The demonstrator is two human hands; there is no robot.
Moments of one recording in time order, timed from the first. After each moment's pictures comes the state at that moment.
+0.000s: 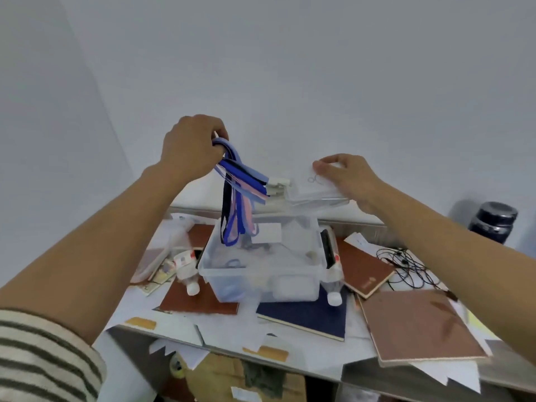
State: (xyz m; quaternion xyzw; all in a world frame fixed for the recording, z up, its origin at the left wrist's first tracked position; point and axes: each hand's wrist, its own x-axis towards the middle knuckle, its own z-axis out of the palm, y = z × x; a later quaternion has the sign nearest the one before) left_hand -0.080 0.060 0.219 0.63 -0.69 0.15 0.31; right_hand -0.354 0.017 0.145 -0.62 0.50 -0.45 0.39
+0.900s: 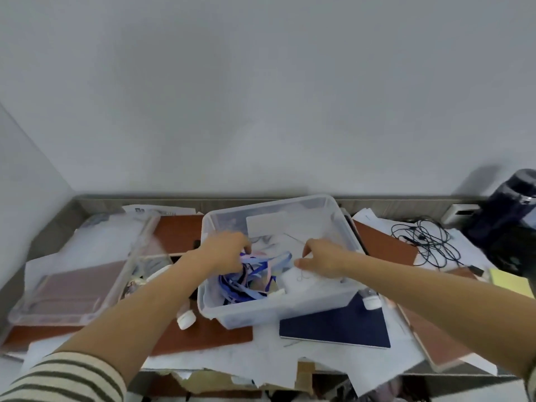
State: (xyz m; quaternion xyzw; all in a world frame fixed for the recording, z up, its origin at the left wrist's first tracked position) left_hand -0.014 -0.090 -0.025 0.52 -0.83 -0.12 -0.13; right_hand -0.253 -0.071 -0.045 -0.70 0.65 0.07 0.28
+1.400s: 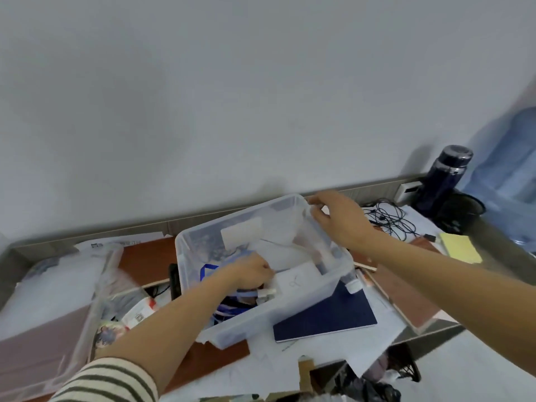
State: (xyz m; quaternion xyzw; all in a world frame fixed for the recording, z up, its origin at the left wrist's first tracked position) left_hand -0.069 -0.082 -0.051 0.48 -0.80 -0.34 -0.10; right_hand -0.289 -0.051 0.002 -0.67 0.70 -0.24 0.07
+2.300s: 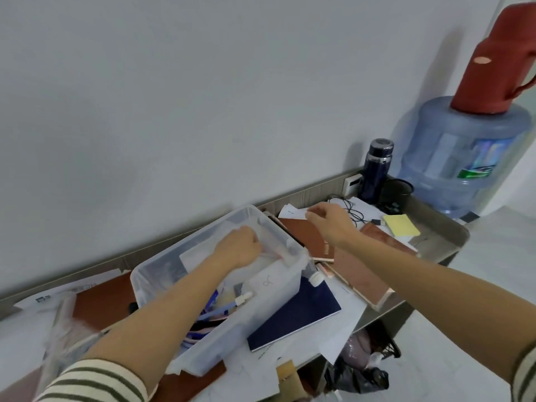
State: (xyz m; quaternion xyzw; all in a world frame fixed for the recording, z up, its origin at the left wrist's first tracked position) left_hand -0.142 -0.095 -0.006 0.47 -0.85 -0.24 -0.01; right_hand -0.345 -0.013 -0.017 -0.45 0.79 -0.37 0.19
